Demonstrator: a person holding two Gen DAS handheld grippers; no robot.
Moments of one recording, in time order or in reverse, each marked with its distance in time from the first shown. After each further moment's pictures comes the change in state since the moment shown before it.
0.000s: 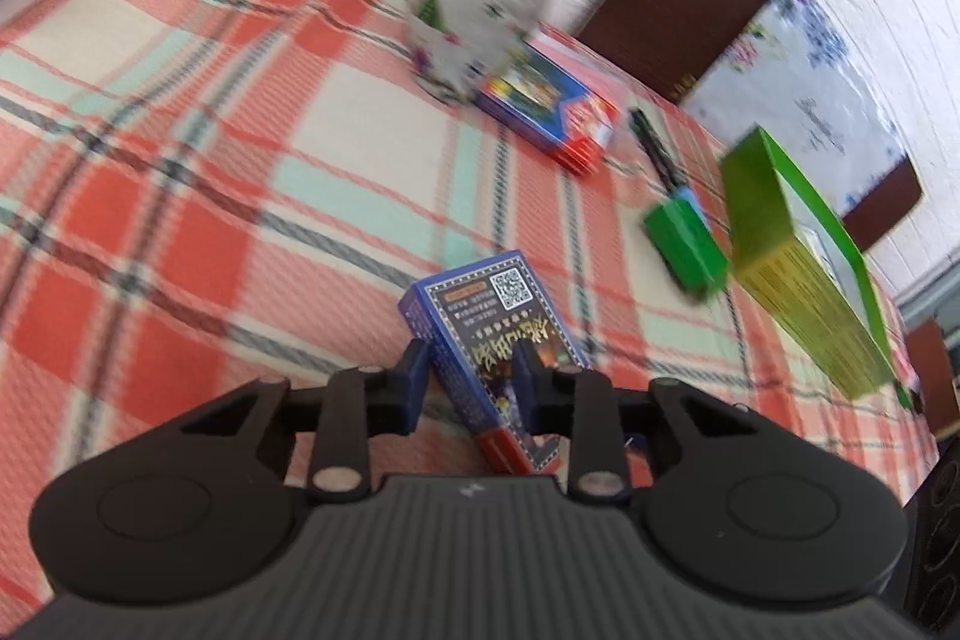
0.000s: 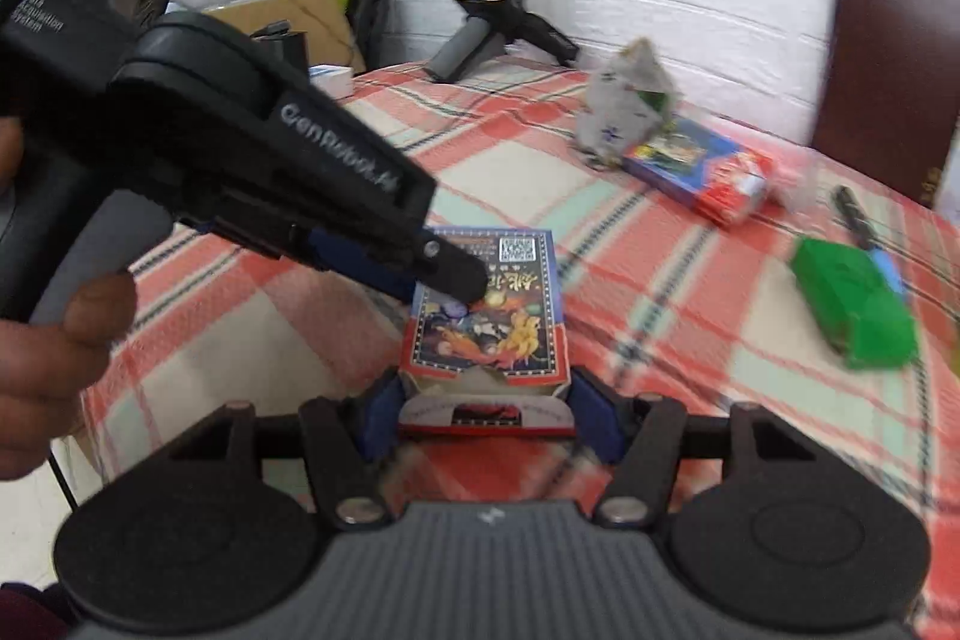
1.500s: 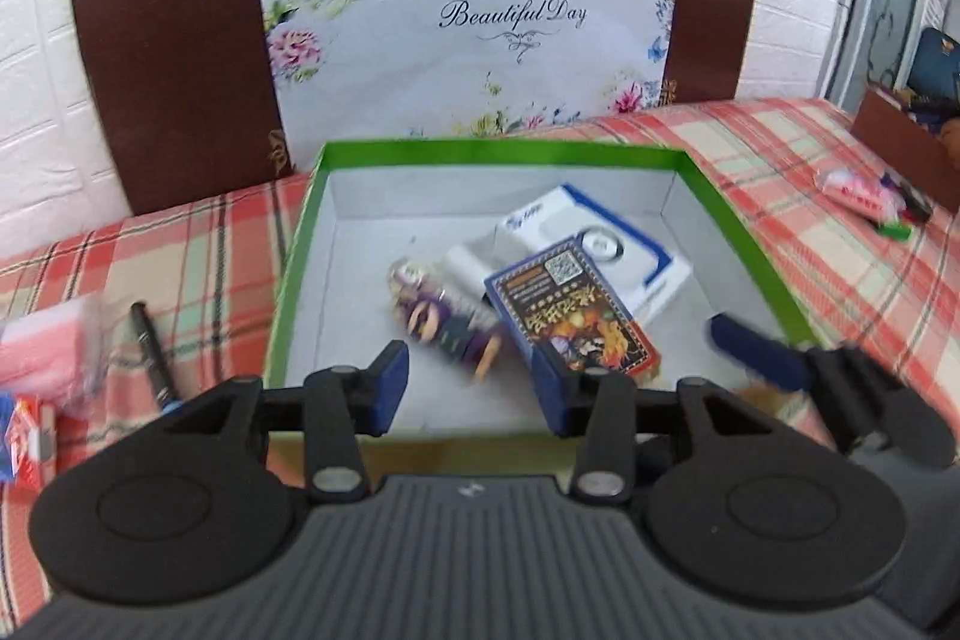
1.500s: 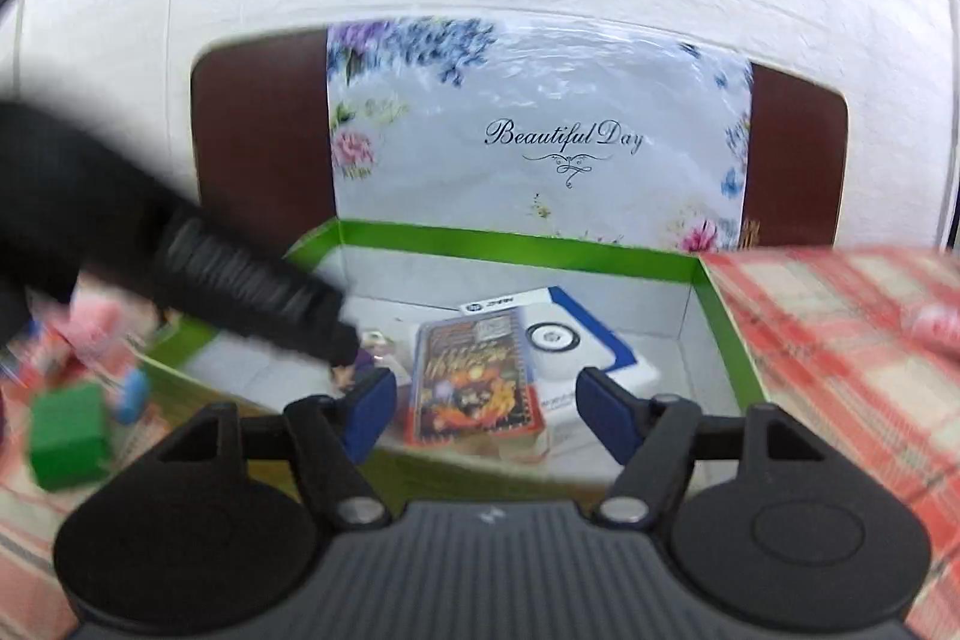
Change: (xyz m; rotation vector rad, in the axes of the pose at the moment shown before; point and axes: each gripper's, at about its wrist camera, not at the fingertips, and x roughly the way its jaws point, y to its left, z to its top) left arm 0.121 -0.317 0.004 0.654 -0.080 -0.024; right arm -0.110 -0.251 -0.059 0.468 -0.304 -0.651
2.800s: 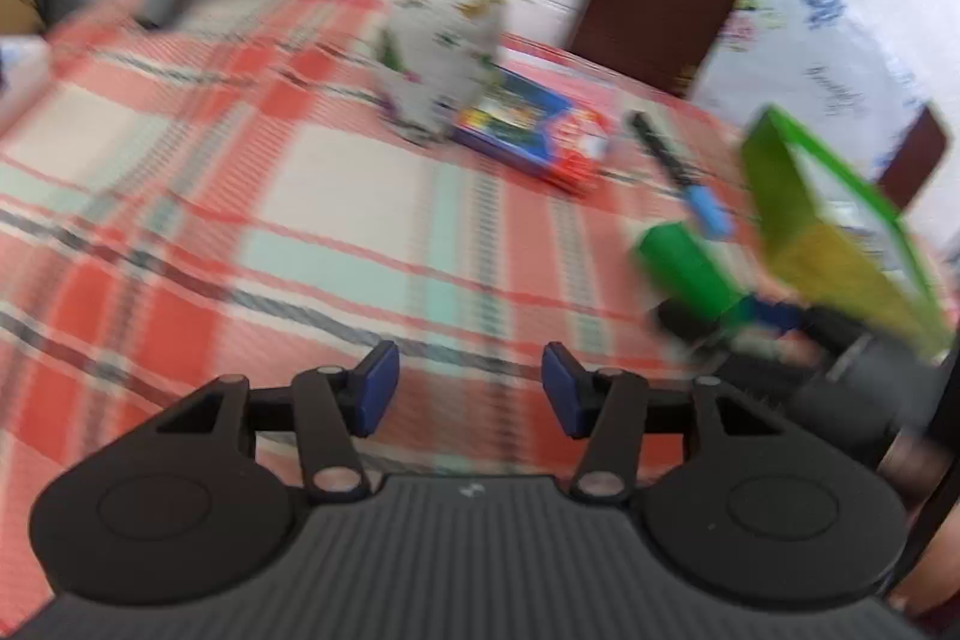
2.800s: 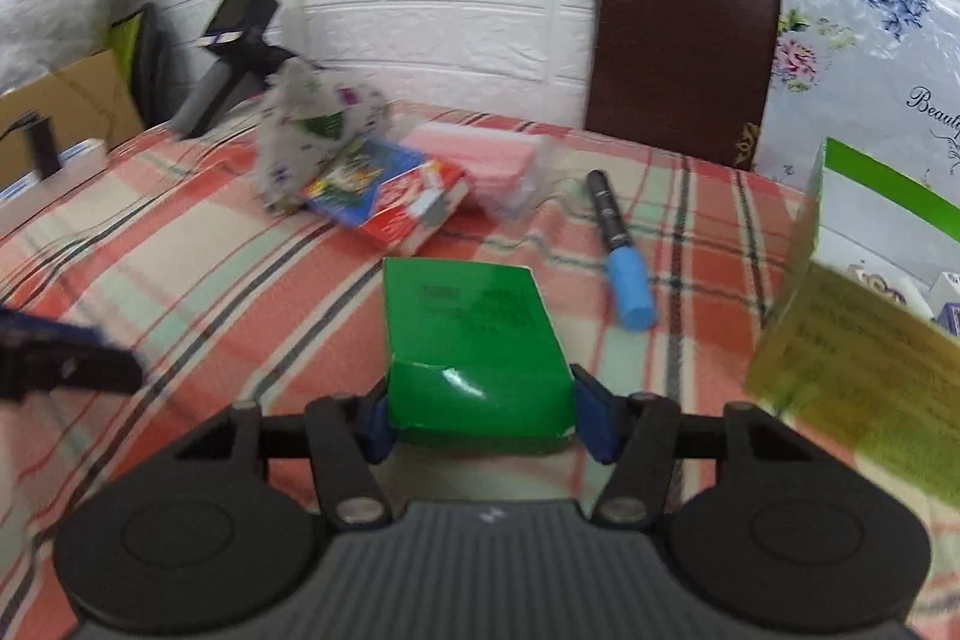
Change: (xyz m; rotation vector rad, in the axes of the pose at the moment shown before) left arm -0.123 0.233 -0.165 -0.520 0.051 0.104; right arm 0.005 0.208 -0.042 -0.340 0.269 0.413
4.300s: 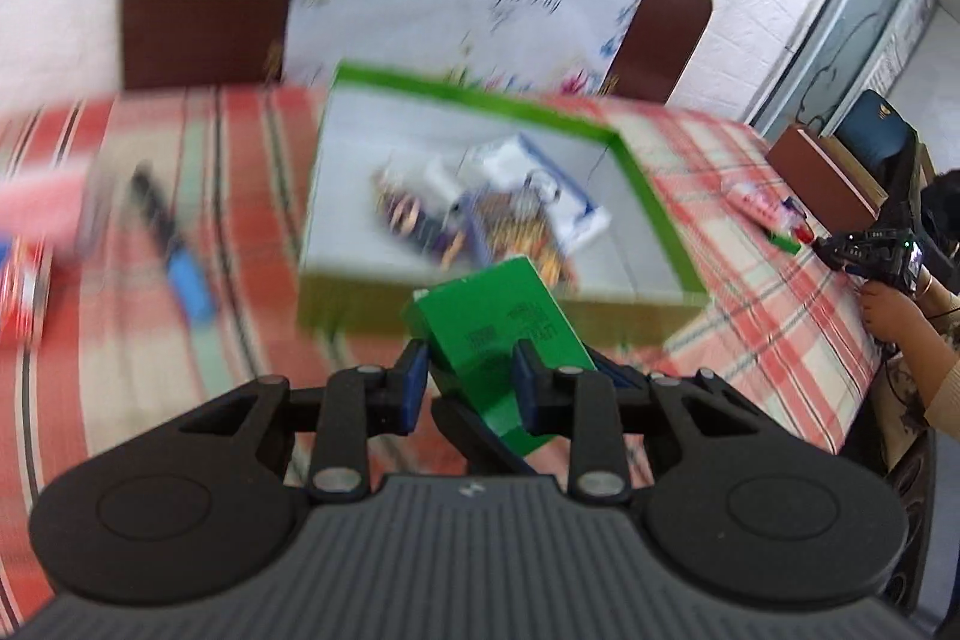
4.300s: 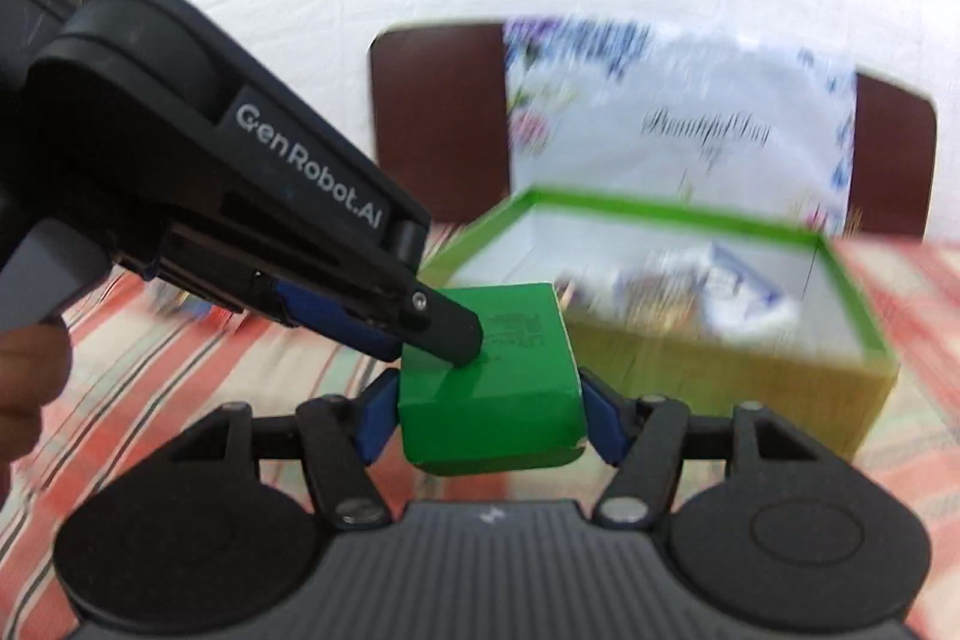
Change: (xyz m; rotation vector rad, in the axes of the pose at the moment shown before) left arm 0.046 -0.244 0.038 0.356 0.087 -0.314; right arm -0.105 -0.122 -0.020 0.213 -0.250 -0.233
